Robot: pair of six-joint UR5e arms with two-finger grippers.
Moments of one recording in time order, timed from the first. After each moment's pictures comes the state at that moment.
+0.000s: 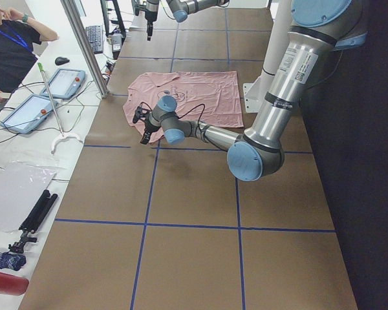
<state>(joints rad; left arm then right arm) -0.83 -1.99 -1.34 -2.41 -1.73 -0.98 1.07 -0.92 1.38 -1.31 2.07 0.62</state>
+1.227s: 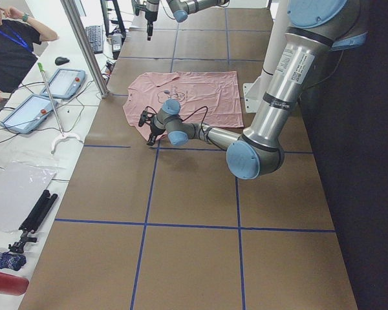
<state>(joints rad) -0.79 -2.00 -1.30 -2.41 -1.72 -0.99 1.07 -0.92 1.39 -1.31 2.06 0.62</state>
